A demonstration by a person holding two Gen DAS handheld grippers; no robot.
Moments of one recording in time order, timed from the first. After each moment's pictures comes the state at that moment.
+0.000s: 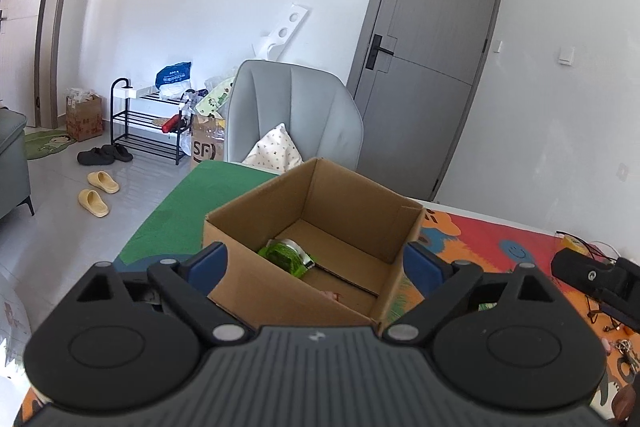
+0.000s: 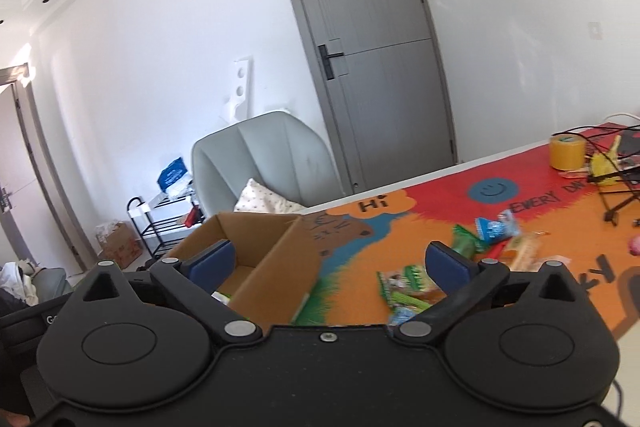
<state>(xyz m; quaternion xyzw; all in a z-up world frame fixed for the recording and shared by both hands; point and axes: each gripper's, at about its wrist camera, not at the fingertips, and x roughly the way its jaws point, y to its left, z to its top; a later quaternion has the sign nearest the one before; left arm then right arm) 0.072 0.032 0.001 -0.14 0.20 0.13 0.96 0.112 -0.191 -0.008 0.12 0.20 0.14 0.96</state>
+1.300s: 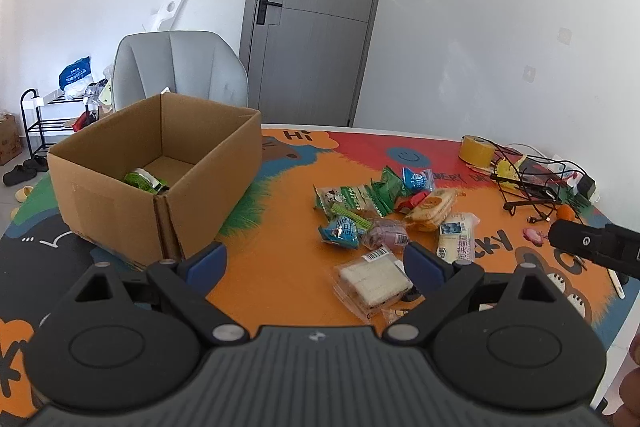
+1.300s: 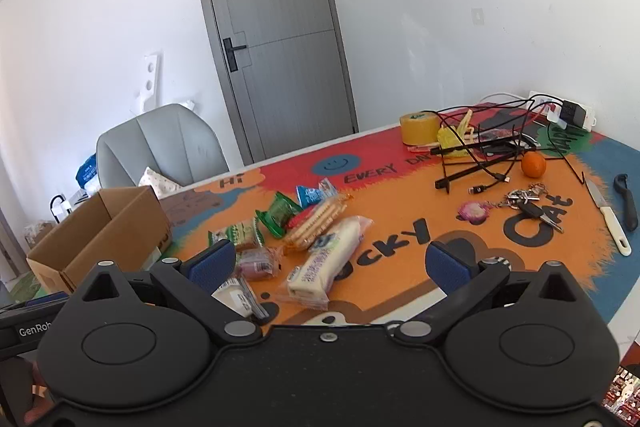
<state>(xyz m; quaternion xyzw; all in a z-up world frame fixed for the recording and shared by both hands) 0.059 -0.085 -0.042 -0.07 0.26 -0.01 0.96 0.064 -0.318 -0.041 0.11 0.23 0.03 0.97</state>
